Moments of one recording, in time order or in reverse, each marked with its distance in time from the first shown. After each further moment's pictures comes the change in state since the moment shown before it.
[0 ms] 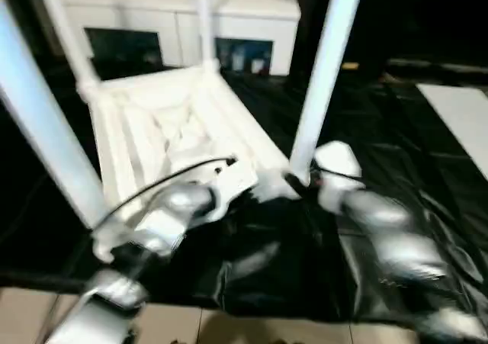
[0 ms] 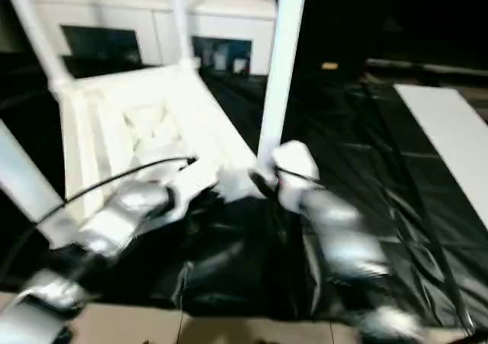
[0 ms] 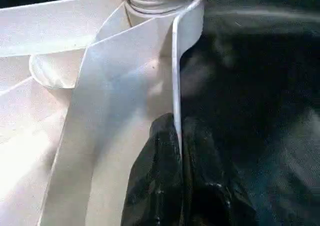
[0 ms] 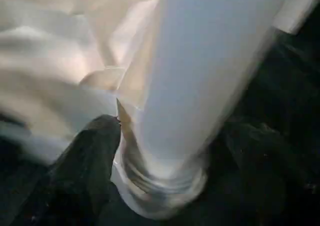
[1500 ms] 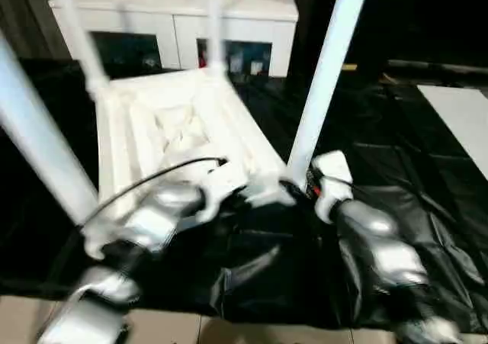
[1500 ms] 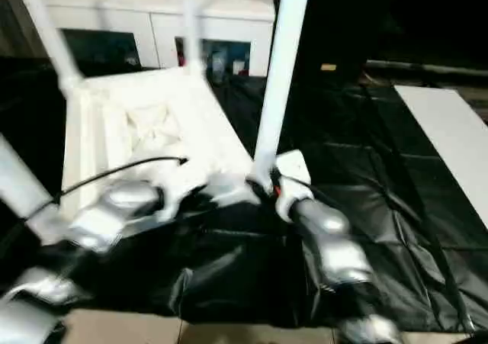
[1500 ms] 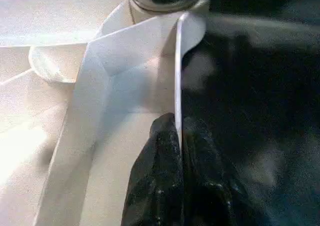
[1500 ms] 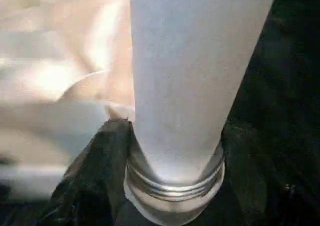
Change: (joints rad) left arm -0.065 -0.108 0.032 0.126 0.017 0.044 0.116; right arm -0.081 0.296 -0.064 0.186 -0.048 0.039 -0.397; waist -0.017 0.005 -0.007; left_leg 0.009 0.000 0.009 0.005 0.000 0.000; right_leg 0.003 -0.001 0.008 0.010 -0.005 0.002
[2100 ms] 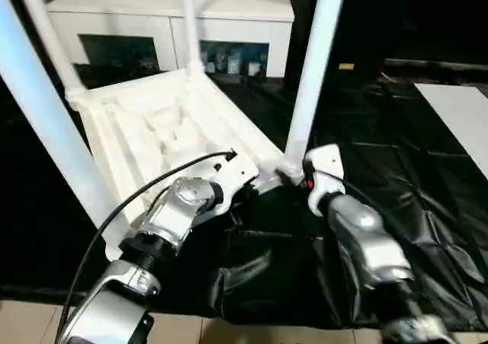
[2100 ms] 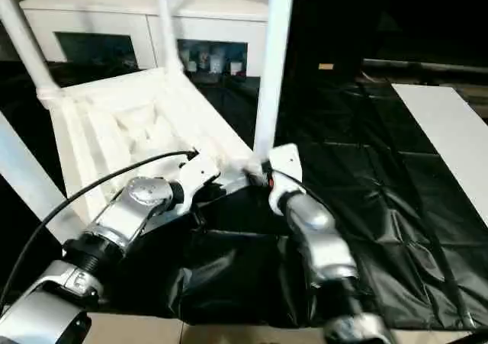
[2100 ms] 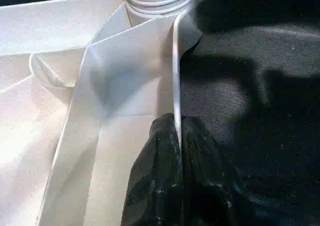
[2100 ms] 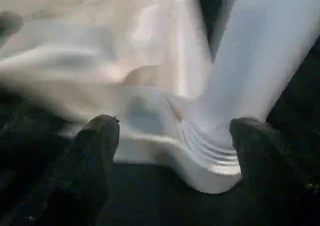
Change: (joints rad) left arm -0.006 0.013 0.016 0.003 0.005 -0.009 0.002; right arm 0.083 -0.185 0.068 -0.174 0.036 -0.026 0.313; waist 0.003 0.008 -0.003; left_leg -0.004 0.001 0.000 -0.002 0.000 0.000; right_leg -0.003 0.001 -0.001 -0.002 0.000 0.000
